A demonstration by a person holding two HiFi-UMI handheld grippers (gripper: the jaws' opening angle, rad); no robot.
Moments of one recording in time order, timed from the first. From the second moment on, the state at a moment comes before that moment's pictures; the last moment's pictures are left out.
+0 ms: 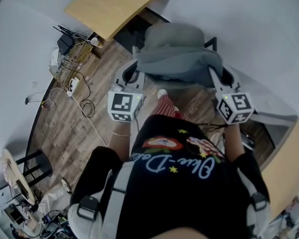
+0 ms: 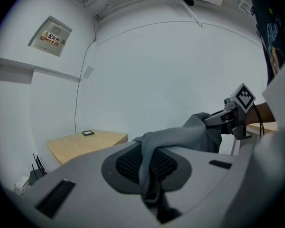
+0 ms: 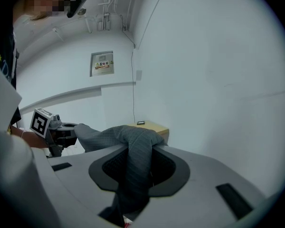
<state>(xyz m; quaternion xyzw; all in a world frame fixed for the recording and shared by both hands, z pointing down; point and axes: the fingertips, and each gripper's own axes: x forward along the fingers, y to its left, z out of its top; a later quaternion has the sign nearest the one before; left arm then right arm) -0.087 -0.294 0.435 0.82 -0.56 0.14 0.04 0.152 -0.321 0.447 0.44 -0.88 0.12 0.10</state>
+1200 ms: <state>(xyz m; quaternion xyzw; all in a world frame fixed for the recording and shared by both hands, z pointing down) -0.092 -0.202 0.506 0.85 -0.50 0.16 0.09 0.154 -0.210 0.504 0.51 -0.84 0.13 0.16</state>
